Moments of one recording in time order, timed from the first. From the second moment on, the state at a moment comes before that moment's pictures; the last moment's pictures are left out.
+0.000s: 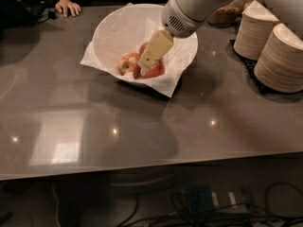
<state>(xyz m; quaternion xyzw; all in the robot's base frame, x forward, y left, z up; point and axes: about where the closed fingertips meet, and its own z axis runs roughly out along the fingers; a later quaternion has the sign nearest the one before) 0.610 -0.038 0.959 -0.48 0.82 0.05 0.32</state>
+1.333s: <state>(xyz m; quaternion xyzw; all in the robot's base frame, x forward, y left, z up) 0.602 -0.047 0.923 -0.42 0.85 0.07 0.31</state>
